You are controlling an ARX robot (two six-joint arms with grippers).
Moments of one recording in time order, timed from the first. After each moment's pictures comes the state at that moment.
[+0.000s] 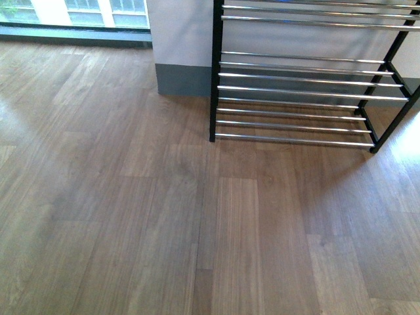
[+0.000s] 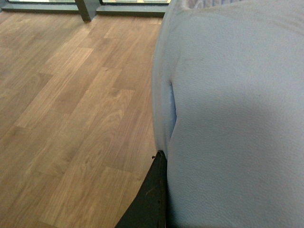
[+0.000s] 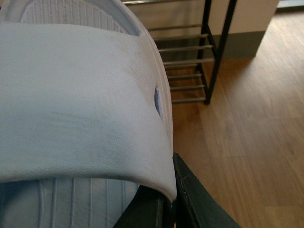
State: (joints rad) left arm 0.29 0.26 0.22 -0.34 0.06 0.14; right arm -0.27 1.10 0.22 0.55 -0.03 0.06
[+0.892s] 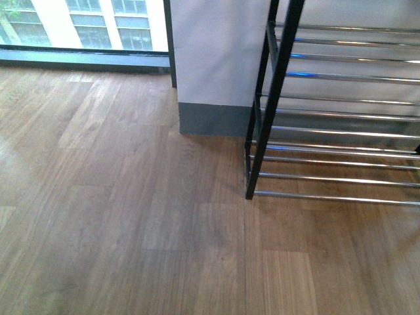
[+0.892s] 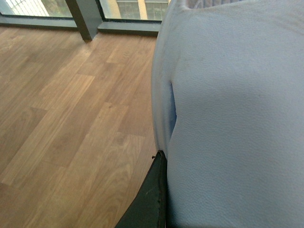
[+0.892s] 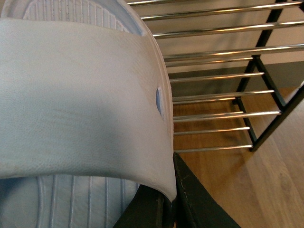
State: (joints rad) left arm 0.29 0.26 0.22 -0.34 0.06 0.15; right arm -0.27 1.11 0.22 0.55 -0.03 0.06
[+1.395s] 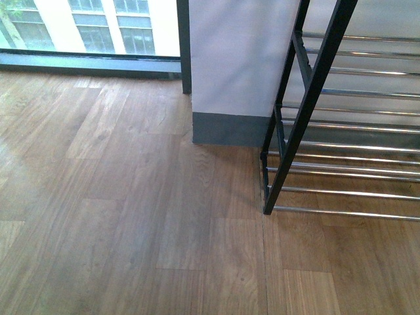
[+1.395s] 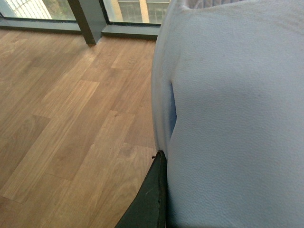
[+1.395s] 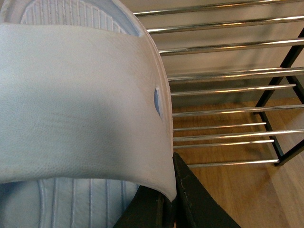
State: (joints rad) left arm 0.29 0.26 0.22 -0.34 0.06 0.15; right arm -0.27 1.11 0.22 0.55 -0.03 0.06
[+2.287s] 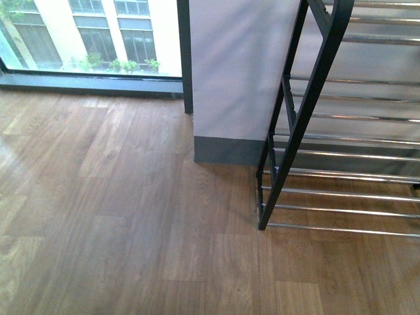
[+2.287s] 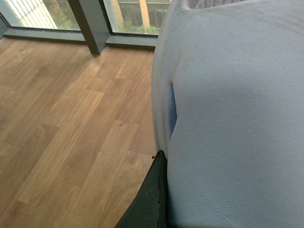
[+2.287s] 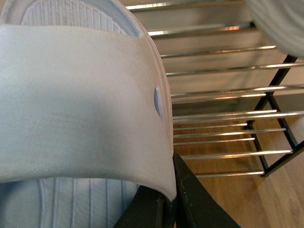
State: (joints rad) left arm 0.29 0.26 0.21 -0.34 0.06 0.15; right arm -0.27 1.11 0.22 0.55 -0.03 0.06
